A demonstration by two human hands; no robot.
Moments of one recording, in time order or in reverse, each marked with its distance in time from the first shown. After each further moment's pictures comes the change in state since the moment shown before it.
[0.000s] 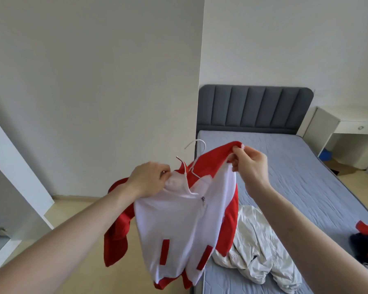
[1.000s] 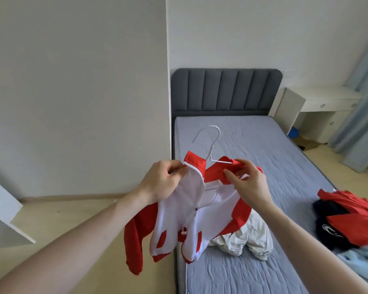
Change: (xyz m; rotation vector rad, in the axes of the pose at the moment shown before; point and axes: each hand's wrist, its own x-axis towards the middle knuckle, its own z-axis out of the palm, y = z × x) left_hand -0.002 0.120 0.031 -0.775 -0.069 0.031; right_hand -0.025 0.081 -0.111 -0.580 0.071 -0.067
